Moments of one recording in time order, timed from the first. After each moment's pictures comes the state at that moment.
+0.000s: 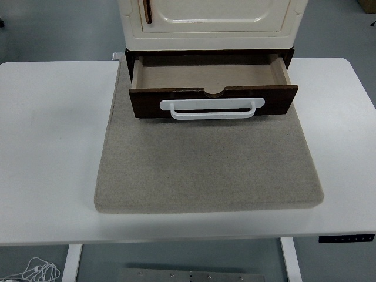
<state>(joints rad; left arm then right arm) -1.70 0.47 -0.78 -1.02 0.26 -0.33 0.19 -0.03 0.00 0.13 0.15 -0.05 0.00 -0.03</state>
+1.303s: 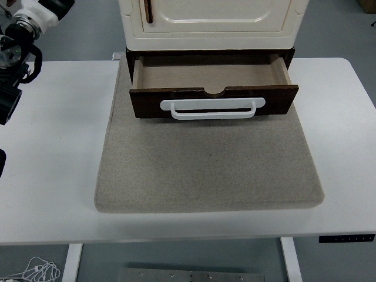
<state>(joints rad) -1.11 0.34 -0.87 -0.39 -0.40 -0.33 0.06 -0.03 0.00 0.13 0.15 -0.05 0.01 -0.03</state>
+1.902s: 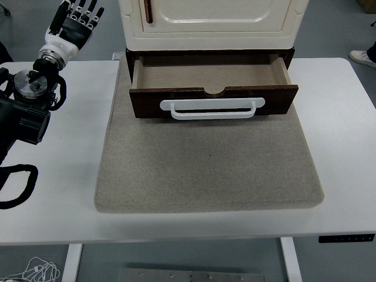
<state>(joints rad) -1.05 0.19 -0.97 -0.25 -0.43 -0.41 0.03 -0.03 0.00 0.14 0.15 -0.05 0.02 -0.04</state>
